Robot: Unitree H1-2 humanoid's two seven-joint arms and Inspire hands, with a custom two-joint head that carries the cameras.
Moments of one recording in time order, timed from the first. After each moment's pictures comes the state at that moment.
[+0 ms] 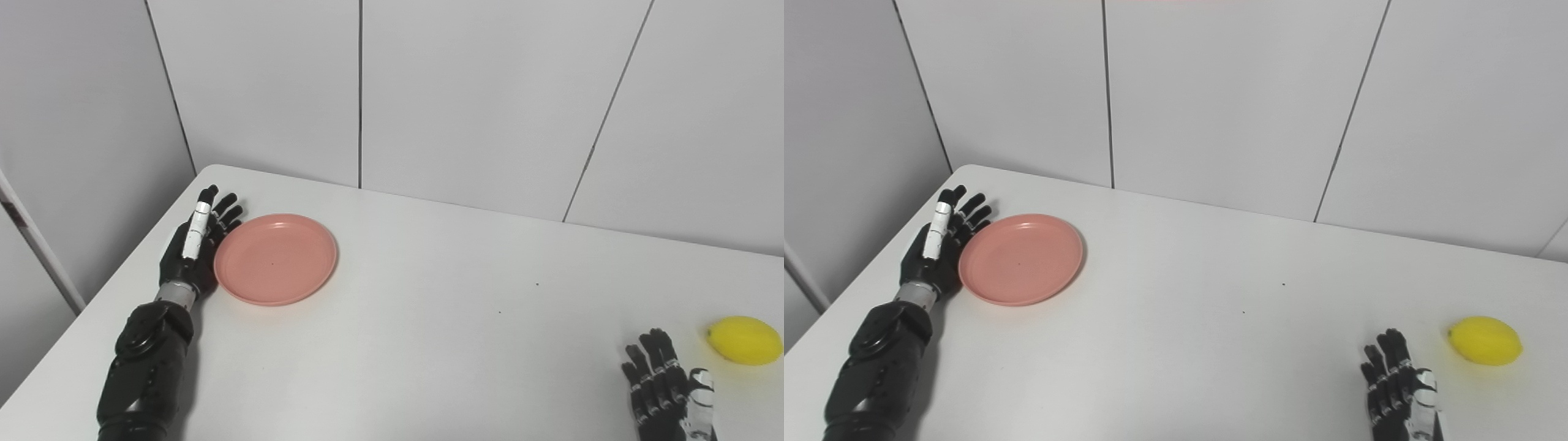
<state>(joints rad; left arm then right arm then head) -0.41 0.32 0.36 0.49 -0.44 0.01 -0.20 0.10 -0.04 -0.10 -0.16 0.37 0.00 0.14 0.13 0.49</state>
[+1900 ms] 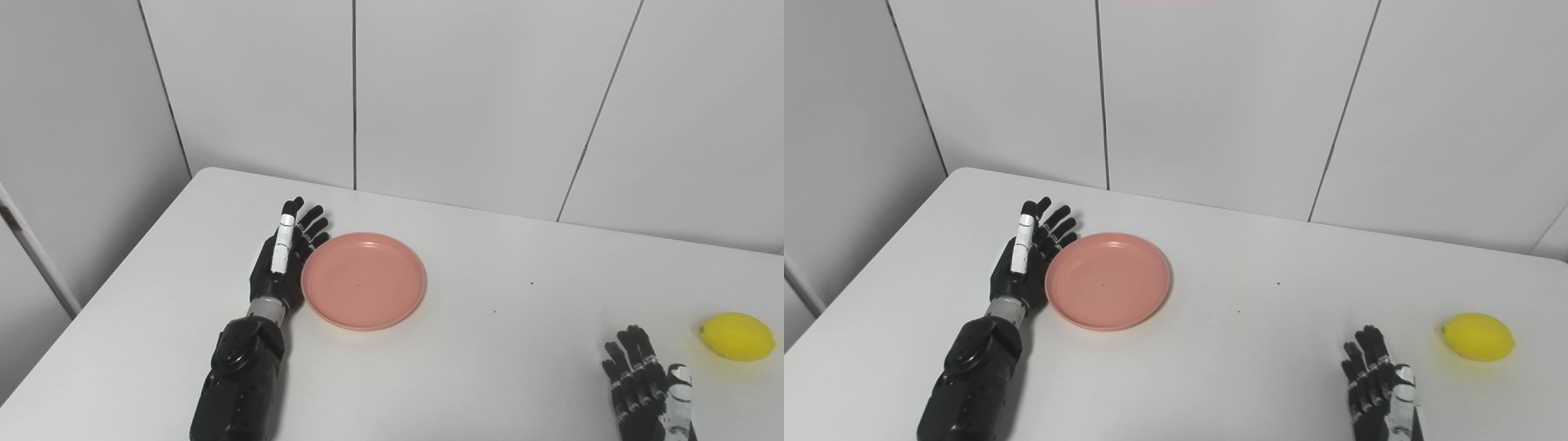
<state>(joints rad) -0.39 0.05 0.23 0.32 -0.38 0.10 -0.06 0.11 -0.02 -0.06 -0.17 0.36 0.01 0.12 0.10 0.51</state>
